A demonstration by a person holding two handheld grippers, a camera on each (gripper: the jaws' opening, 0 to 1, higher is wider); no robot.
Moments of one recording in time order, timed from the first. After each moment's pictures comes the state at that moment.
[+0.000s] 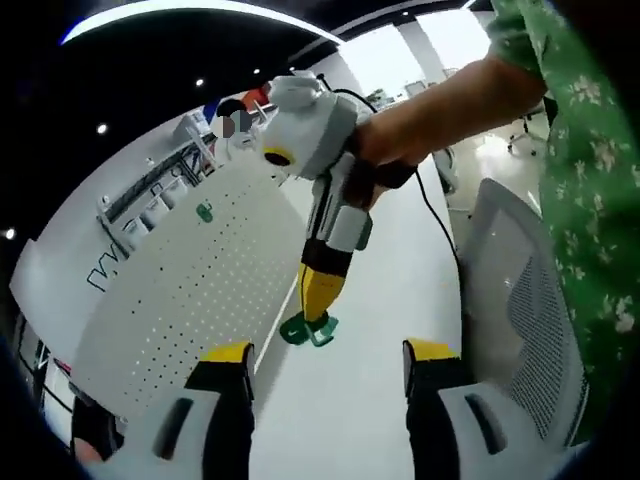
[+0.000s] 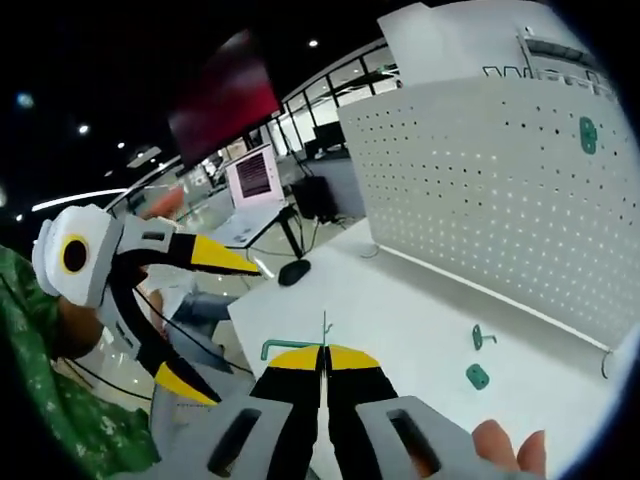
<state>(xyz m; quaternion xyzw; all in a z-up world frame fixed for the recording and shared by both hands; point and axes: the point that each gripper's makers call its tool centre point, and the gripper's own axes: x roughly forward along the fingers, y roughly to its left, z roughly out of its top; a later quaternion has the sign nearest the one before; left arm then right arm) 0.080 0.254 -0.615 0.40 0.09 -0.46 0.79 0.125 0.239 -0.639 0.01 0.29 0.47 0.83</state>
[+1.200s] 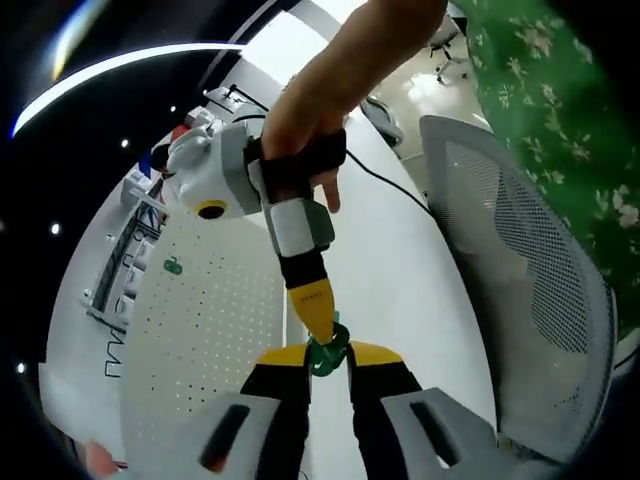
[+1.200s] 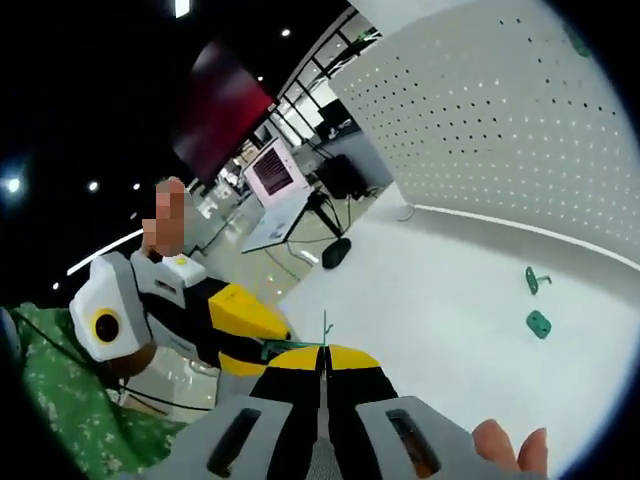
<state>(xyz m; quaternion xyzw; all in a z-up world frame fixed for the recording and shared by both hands) 0.075 0.246 -0.628 0.53 0.04 -0.50 0.68 0.097 0.251 -0.647 0.13 0.39 0.52 0.75</state>
